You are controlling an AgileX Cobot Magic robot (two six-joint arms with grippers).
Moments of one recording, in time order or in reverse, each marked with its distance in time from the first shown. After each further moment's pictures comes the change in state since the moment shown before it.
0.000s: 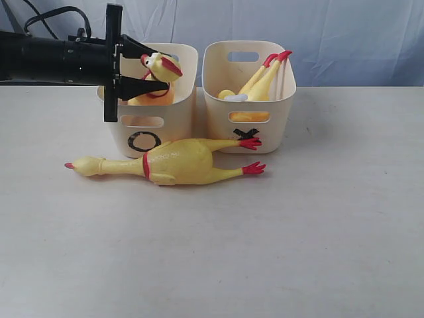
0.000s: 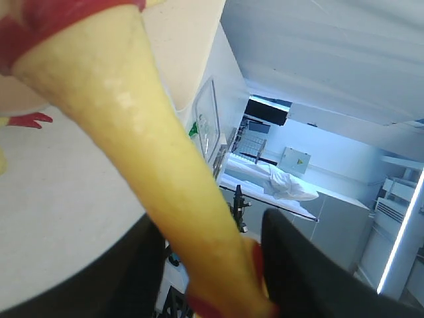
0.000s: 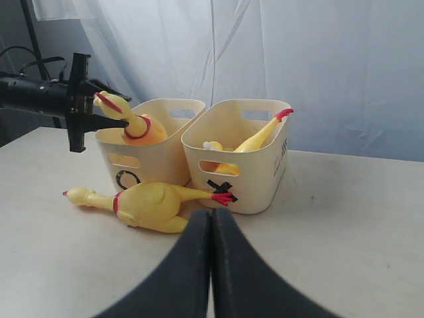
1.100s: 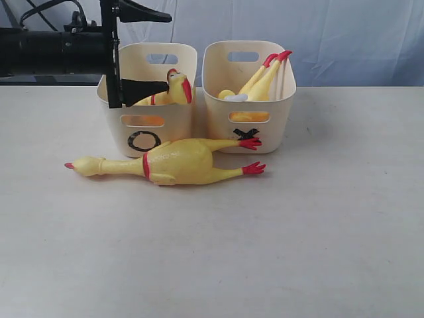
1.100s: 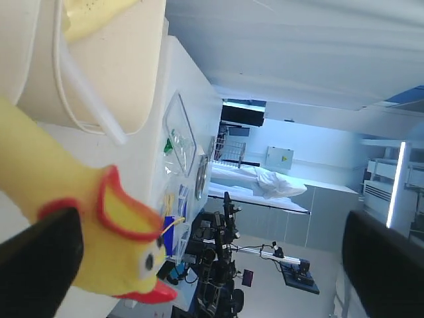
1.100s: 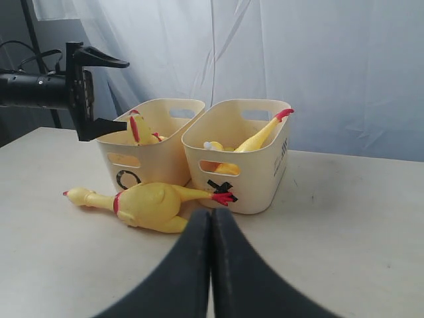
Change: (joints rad) left arm 0.000 -0.005 0.000 -0.112 0.004 0.174; right arm 0.000 0.000 0.000 0.000 0.000 0.000
